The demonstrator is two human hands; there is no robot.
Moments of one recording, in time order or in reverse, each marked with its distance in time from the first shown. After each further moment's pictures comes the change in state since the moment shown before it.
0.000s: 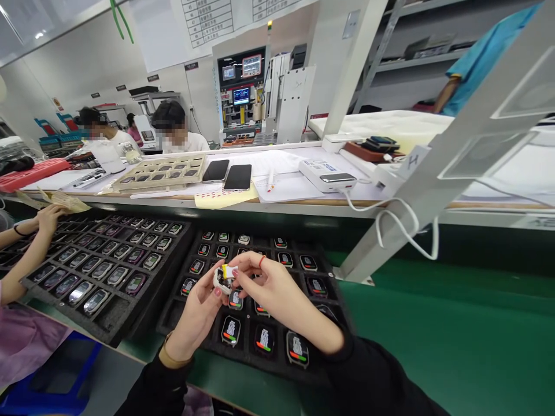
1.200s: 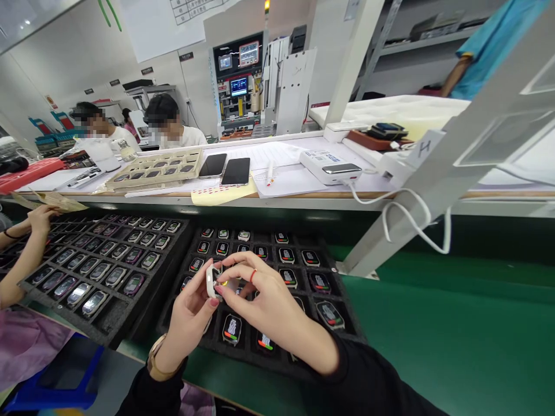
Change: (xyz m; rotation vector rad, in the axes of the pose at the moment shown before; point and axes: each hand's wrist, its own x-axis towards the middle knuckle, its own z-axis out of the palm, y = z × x) left_hand -0.011 0.010 -0.009 0.383 -0.052 0.194; right_hand -0.009 0.000 0.012 -0.325 0.069 -0.287
